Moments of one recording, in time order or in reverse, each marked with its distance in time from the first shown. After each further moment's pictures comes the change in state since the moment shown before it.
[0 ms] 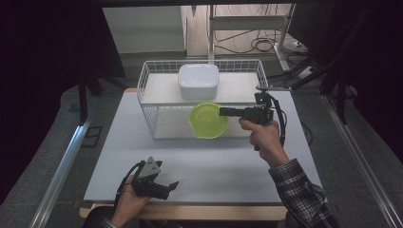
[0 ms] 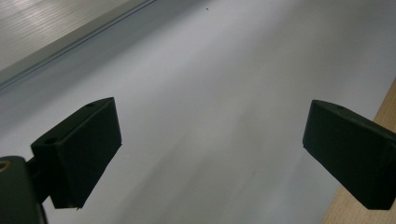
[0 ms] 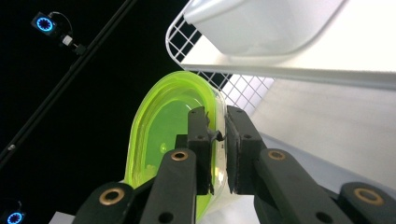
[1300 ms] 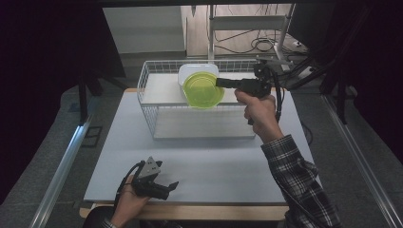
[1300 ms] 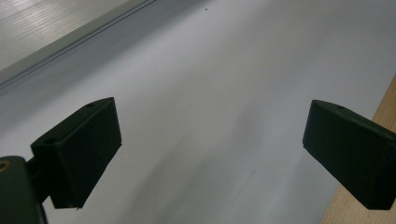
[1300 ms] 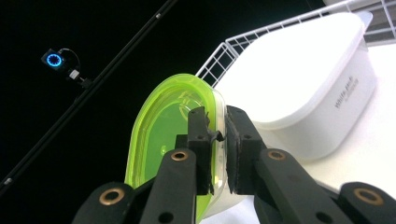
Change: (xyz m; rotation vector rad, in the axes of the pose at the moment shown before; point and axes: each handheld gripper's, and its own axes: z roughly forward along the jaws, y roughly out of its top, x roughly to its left) left arm 0.000 0.000 -0.001 0.001 -0.007 -0.001; right arm 0.028 0.063 0.008 -0.105 -0.010 -0.022
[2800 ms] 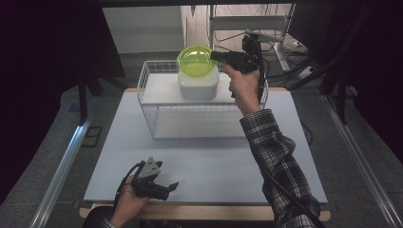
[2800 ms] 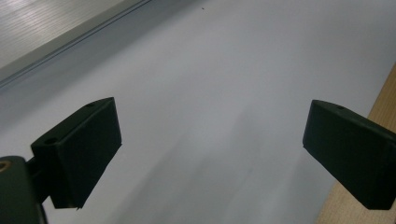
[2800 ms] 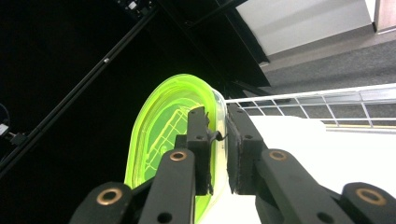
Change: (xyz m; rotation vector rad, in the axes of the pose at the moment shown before) left arm 0.000 0.000 0.000 0.005 -0.010 0.007; right arm 0.011 0.053 0.041 -0.138 -0.238 0.012
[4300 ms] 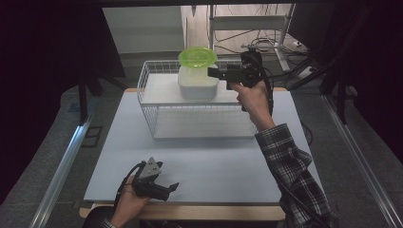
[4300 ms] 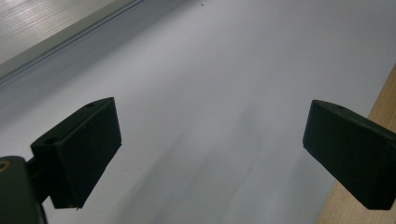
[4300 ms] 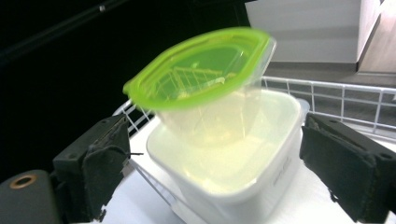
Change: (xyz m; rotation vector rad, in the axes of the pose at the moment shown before) left arm 0.000 0.000 0.001 0.011 0.003 0.008; right arm 0.000 -0.030 -0.020 0.056 -0.021 -0.346
